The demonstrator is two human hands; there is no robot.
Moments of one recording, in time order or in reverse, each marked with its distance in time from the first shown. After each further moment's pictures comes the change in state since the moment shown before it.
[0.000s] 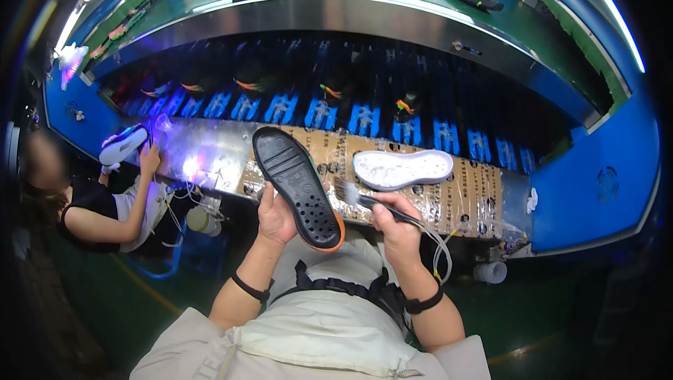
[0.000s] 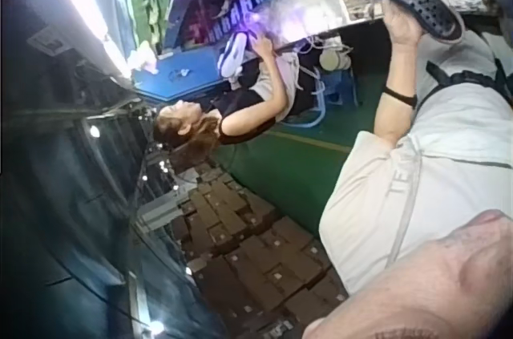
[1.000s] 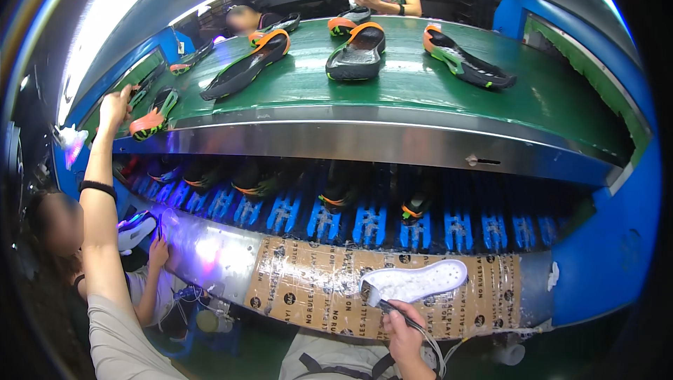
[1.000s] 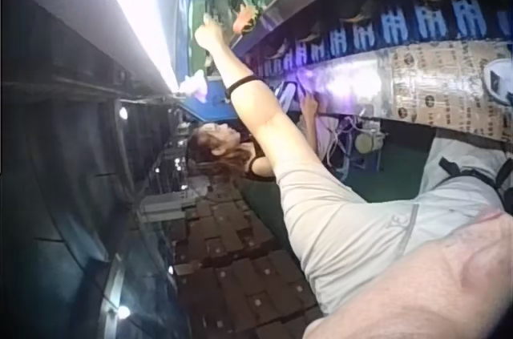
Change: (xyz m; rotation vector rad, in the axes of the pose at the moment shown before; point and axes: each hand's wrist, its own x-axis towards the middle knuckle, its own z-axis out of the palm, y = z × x) left_hand 0.272 0.551 0.200 2.200 0.957 0.660; right_hand 0.046 0.052 -0.039 0.157 0.265 0.109
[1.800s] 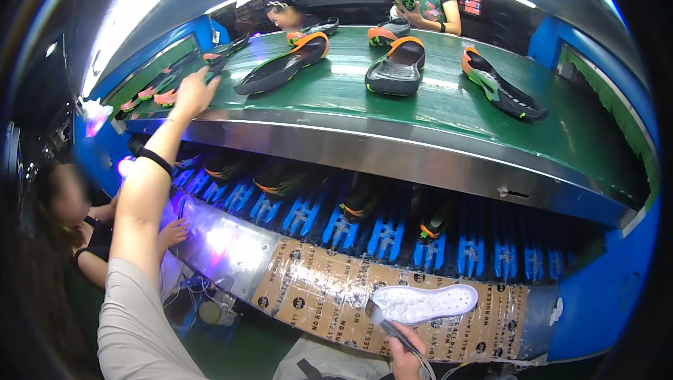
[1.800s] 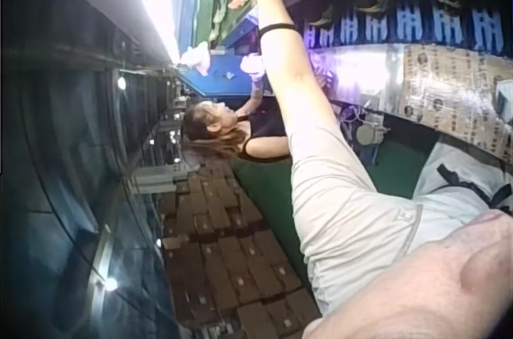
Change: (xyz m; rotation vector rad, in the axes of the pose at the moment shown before) left_hand -0.056 0.060 0.095 0.313 0.163 0.426; right_hand 0.001 0.008 -0.010 -0.426 -0.091 -0.184
